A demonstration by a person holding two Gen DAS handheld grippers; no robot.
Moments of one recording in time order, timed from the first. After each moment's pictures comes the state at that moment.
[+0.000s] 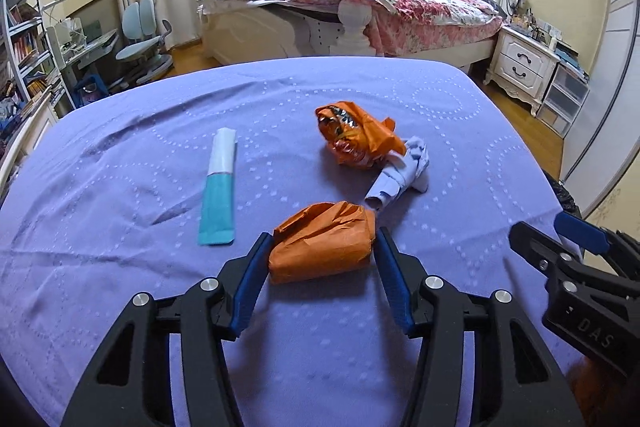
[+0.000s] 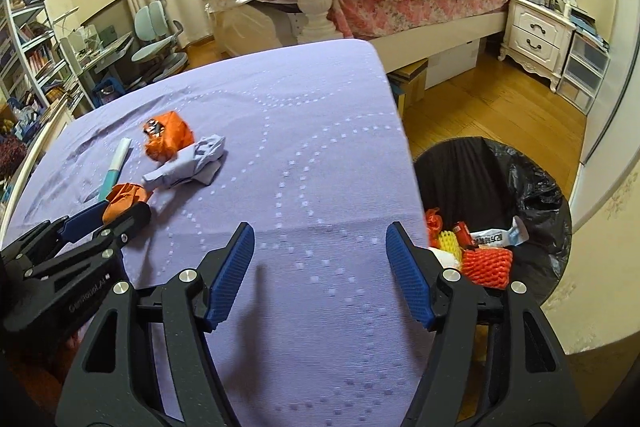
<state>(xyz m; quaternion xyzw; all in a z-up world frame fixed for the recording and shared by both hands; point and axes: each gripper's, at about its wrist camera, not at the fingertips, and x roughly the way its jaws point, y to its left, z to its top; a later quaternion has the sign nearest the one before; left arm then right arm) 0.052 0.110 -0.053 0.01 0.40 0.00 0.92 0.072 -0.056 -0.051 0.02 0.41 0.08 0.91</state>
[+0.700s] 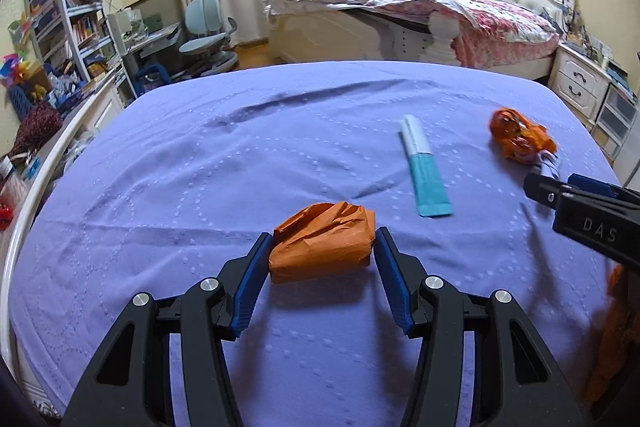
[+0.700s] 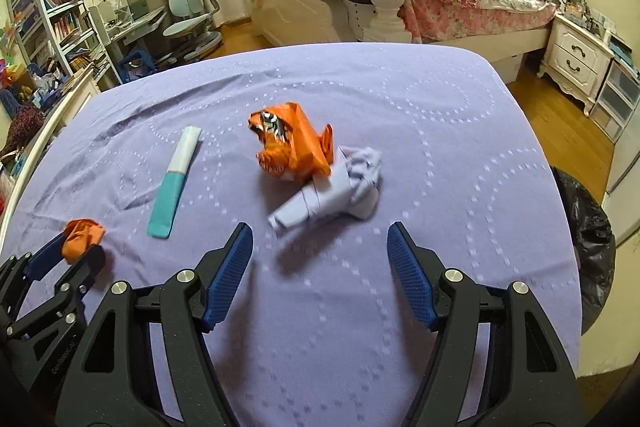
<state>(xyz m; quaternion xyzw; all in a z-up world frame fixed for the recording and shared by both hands) 0.040 0.213 -0.052 0.00 0.39 0.10 0.91 0.098 0.046 -0.056 0.00 0.42 0.12 0.90</state>
